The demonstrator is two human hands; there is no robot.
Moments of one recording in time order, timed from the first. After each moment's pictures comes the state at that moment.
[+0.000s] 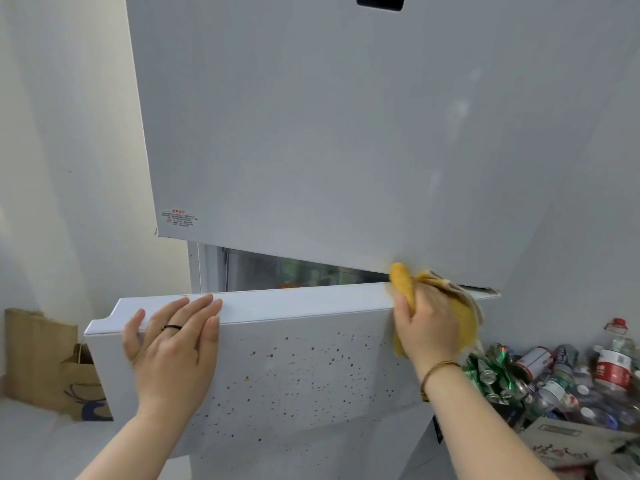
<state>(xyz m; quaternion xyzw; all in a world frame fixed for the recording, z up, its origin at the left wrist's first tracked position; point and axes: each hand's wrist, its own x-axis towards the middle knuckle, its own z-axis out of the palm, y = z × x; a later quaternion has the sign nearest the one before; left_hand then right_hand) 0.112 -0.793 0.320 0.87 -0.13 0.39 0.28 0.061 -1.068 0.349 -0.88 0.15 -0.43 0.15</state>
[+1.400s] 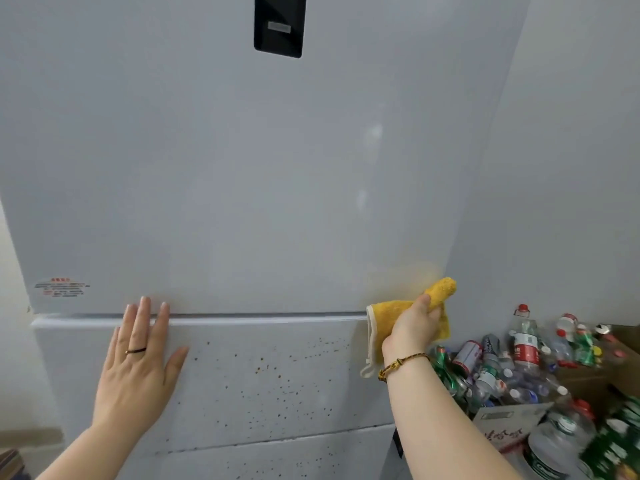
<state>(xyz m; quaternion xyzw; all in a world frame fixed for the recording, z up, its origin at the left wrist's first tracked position) 0.213 -0.840 0.314 0.88 -0.26 0.34 0.21 0.081 -1.113 0.396 -0.38 0.38 -0.54 0.64</state>
